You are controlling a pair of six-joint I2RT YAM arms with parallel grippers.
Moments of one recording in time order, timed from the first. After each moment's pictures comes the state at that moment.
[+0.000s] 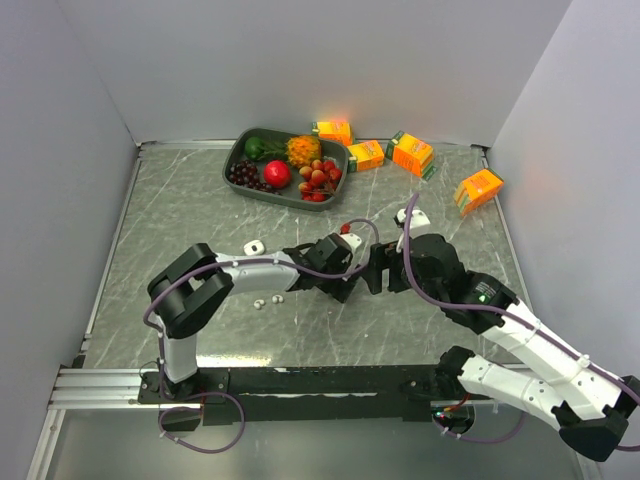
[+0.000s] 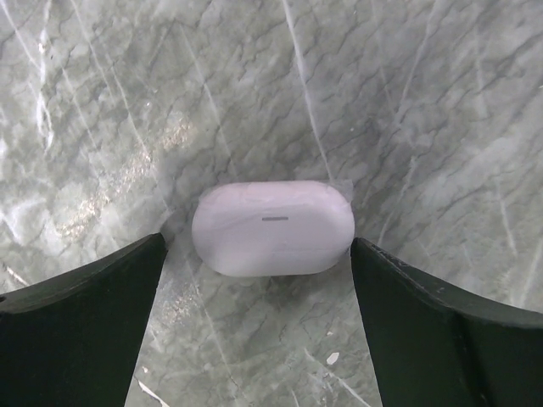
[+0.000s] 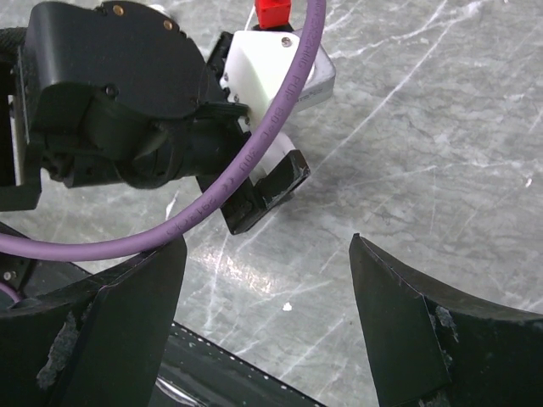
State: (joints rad) left arm -0.95 1.86 1.13 -0.16 -0.10 -0.26; right arm 0.79 0.81 0.90 -0.66 0.21 0.41
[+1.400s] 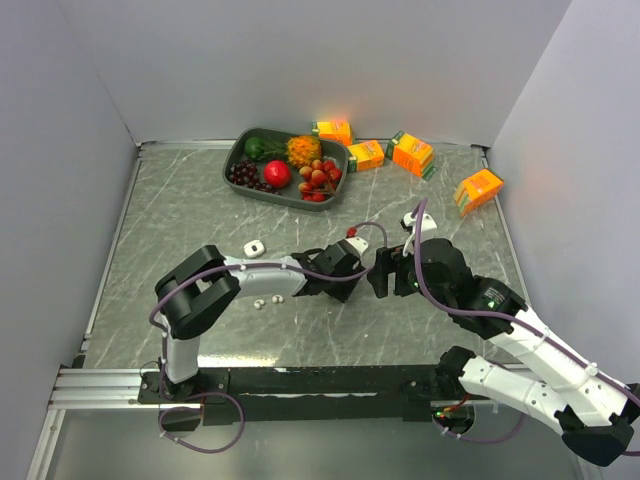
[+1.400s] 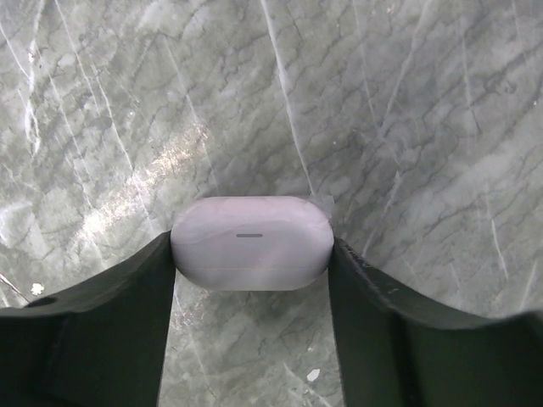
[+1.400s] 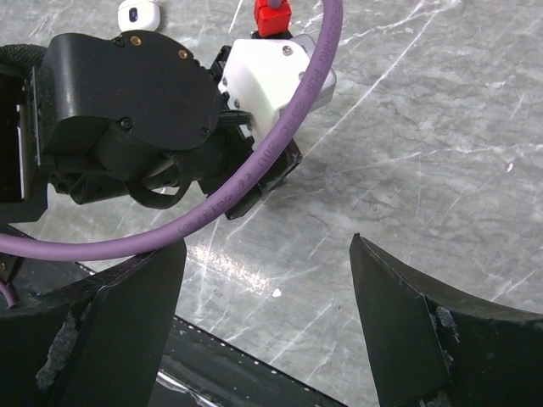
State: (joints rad) left arm -1.01 1.90 1.16 -0.17 -0.21 -0.29; right arm 0.79 0.76 0.90 -0.72 0.23 0.41
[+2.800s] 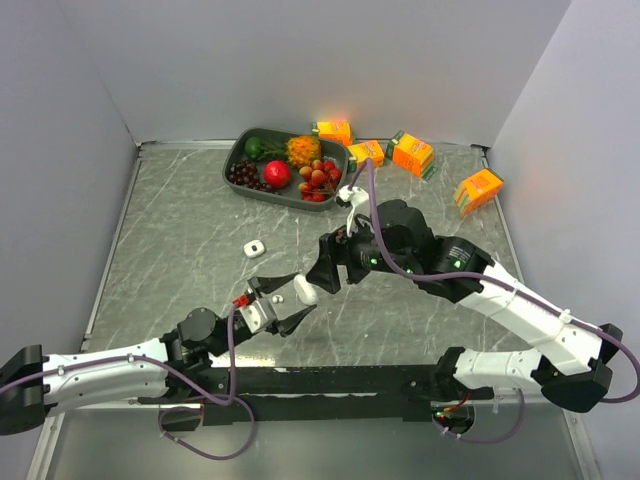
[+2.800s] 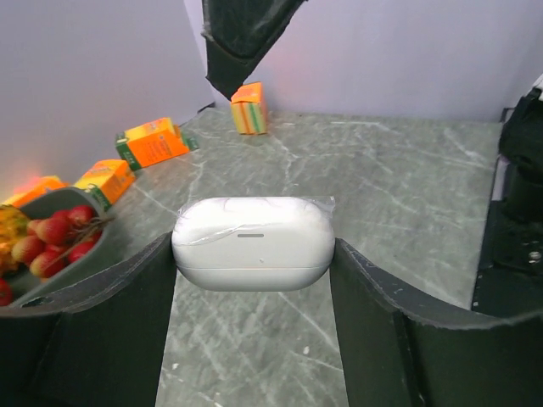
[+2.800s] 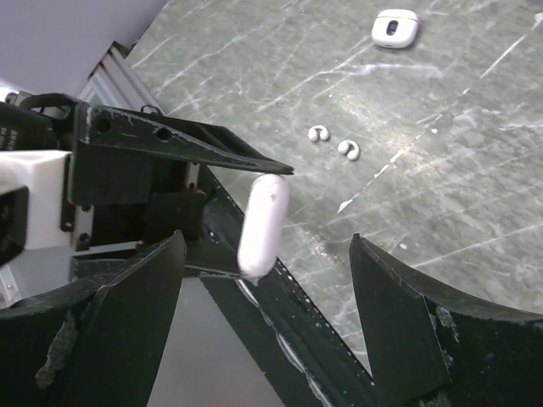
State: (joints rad) left arm -1.20 0.67 0.21 0.69 -0.13 0.21; right arm 0.97 1.11 1.31 -0.69 -0.12 0.42
